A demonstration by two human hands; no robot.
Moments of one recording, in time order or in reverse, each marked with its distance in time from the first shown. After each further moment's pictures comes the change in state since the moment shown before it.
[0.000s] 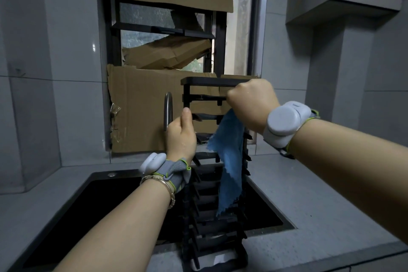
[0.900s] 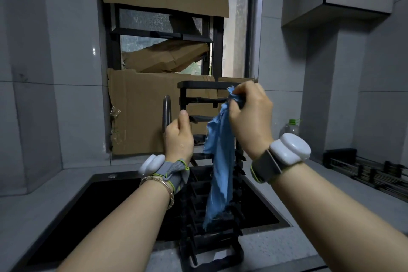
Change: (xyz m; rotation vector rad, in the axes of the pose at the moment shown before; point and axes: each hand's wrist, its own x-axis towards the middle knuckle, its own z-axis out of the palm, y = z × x) left_hand -0.007 0.005 0.001 -0.016 0.018 0.005; right_hand -0.025 -0.023 0.017 1.048 0.523 0.561
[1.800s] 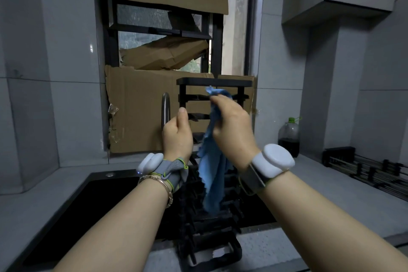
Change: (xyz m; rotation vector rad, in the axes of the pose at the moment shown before) left_hand 0.004 -0.003 0.000 -0.035 0.032 -0.022; right_hand -0.020 0.005 0.027 -0.080 -0.189 -0.141
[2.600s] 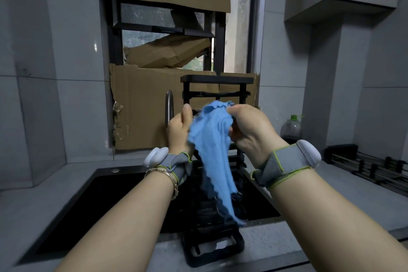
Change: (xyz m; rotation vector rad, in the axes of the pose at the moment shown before) left_hand -0.002 0.010 -0.005 0.021 -0.067 -0.062; right_hand 0.008 -0.017 -0.023 1.175 -0.089 1.010
